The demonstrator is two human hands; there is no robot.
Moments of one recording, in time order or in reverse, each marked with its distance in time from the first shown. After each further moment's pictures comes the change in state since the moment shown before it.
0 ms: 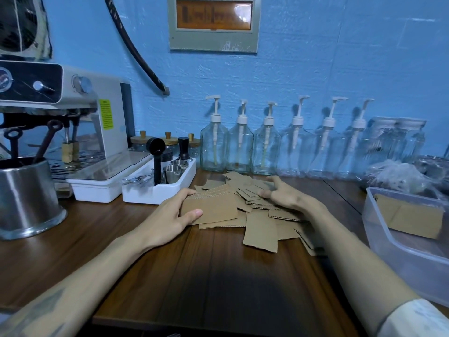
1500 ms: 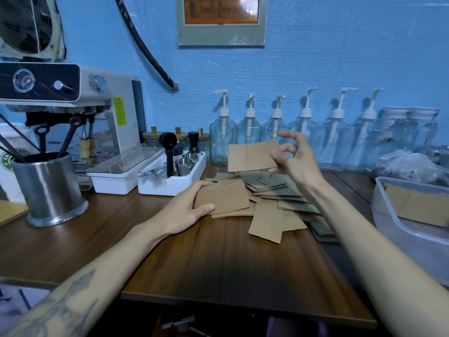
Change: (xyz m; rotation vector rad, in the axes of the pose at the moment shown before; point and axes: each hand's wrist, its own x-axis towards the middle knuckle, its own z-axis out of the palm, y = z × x) left_hand 0.000 -0.003 0.001 -0.044 -0.060 -0.006; right_hand -0.064 -0.066 -0.012 0.783 0.408 -0.371
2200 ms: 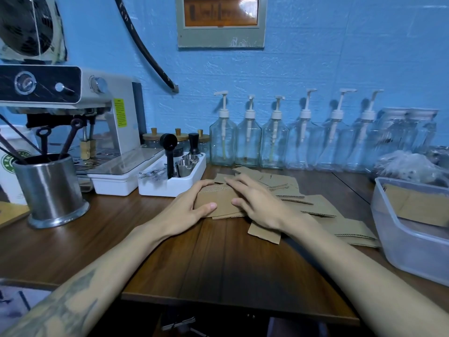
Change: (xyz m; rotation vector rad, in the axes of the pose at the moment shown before) left_hand 0.000 0.001 0.000 0.026 0.006 0.031; right_hand -0.044 0.036 0.048 -0.878 -0.582 -0.407
